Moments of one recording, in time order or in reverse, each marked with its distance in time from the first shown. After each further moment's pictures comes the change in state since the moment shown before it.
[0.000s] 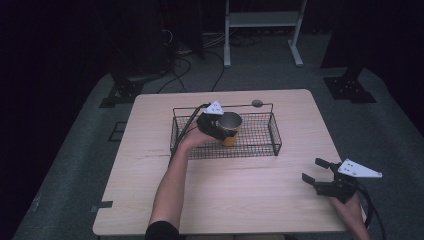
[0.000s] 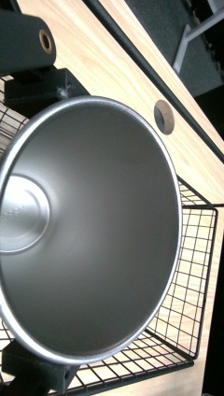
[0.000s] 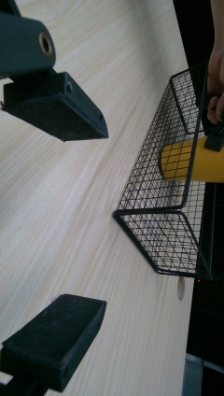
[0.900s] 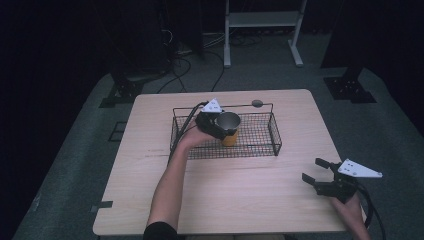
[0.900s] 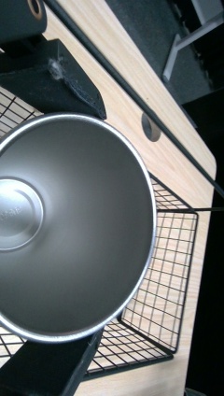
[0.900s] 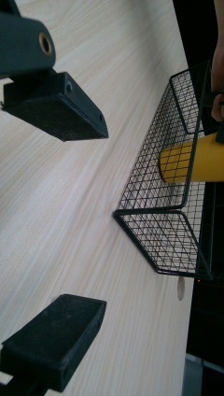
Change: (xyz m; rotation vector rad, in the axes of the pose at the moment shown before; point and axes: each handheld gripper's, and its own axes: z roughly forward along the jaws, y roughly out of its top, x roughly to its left) left arm -0.001 0.005 -0.008 -0.057 0.018 -0.007; right arm 0.000 0.000 0.000 0.000 0.000 0.001
